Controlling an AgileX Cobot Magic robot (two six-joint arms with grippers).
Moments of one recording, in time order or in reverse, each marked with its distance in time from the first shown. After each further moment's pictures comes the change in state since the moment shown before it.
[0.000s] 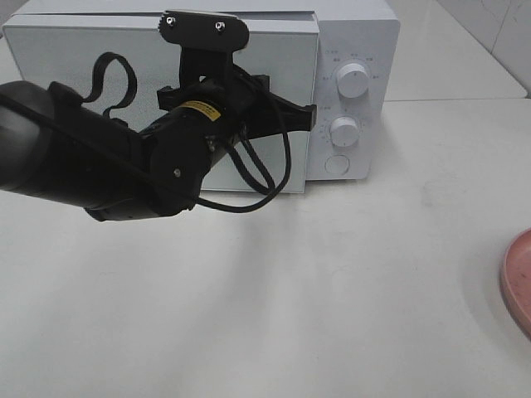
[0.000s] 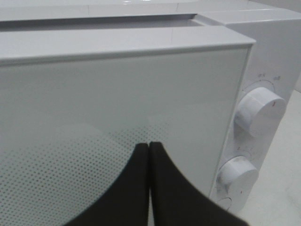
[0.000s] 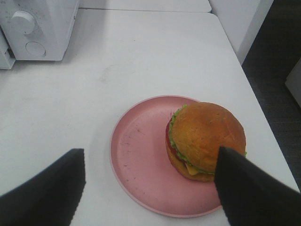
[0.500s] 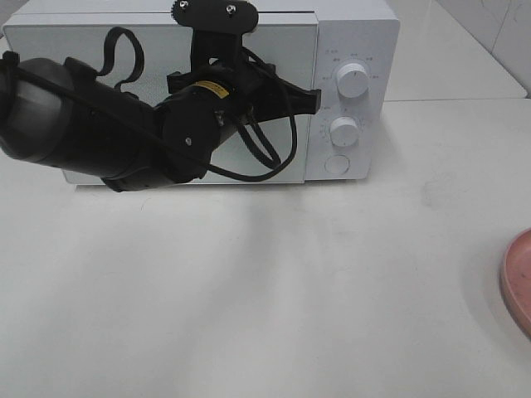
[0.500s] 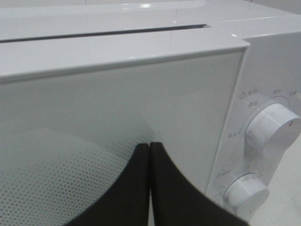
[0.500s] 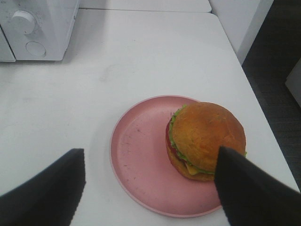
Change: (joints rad) left arm 0.055 0.041 -0.107 0.023 0.097 0.024; right arm 0.000 0.000 0.000 0.000 0.000 0.000
